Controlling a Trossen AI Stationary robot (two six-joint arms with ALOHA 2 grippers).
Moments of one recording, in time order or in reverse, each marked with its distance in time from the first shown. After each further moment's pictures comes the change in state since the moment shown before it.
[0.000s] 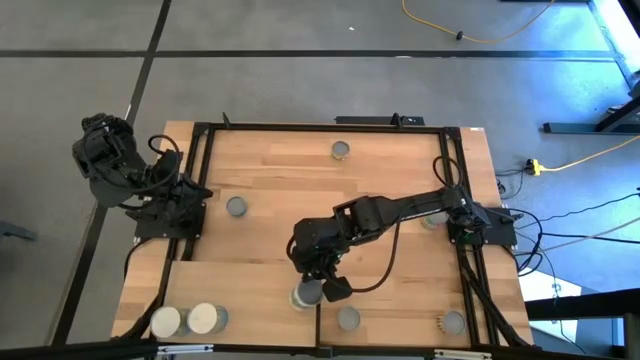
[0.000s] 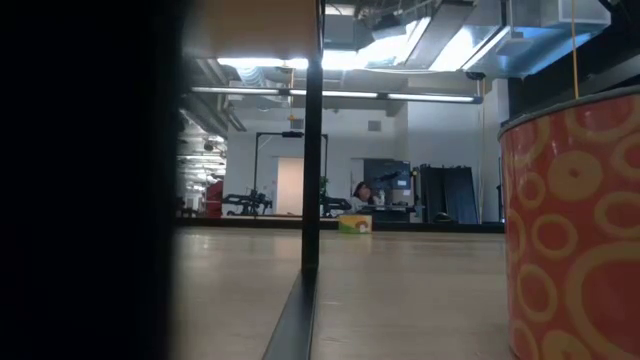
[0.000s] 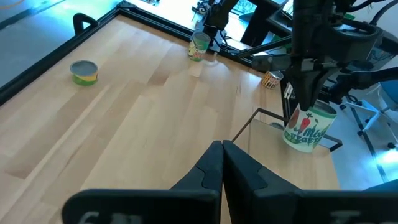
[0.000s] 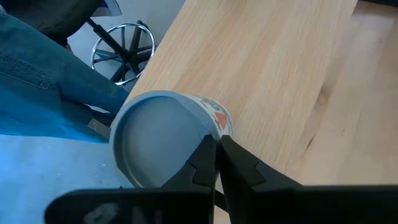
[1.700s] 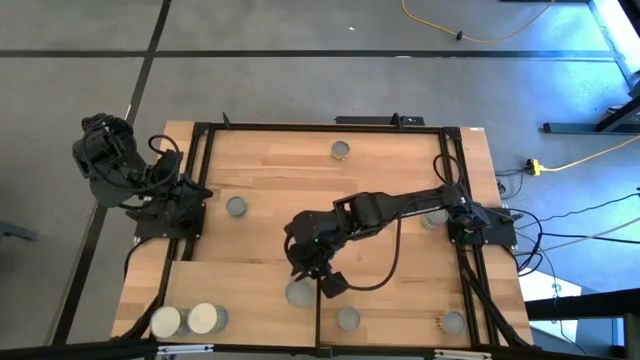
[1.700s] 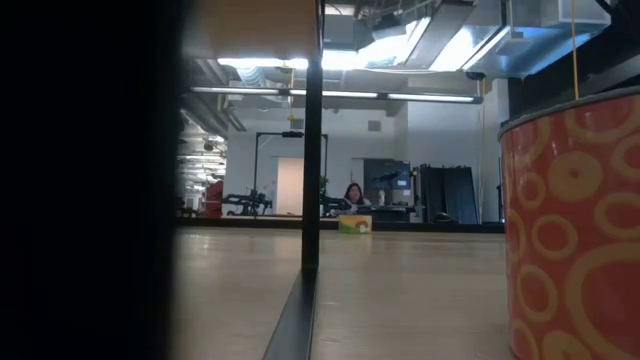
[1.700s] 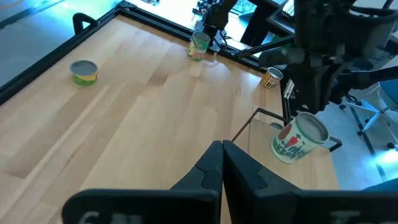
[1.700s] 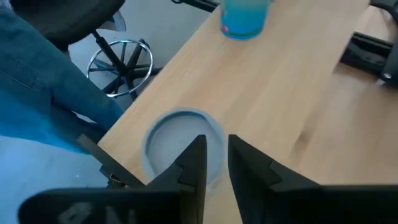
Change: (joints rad) left arm 0.000 0.000 0.000 0.001 0.000 -0.002; right arm -0.020 -0.004 0.007 0.107 -0.017 -0.143
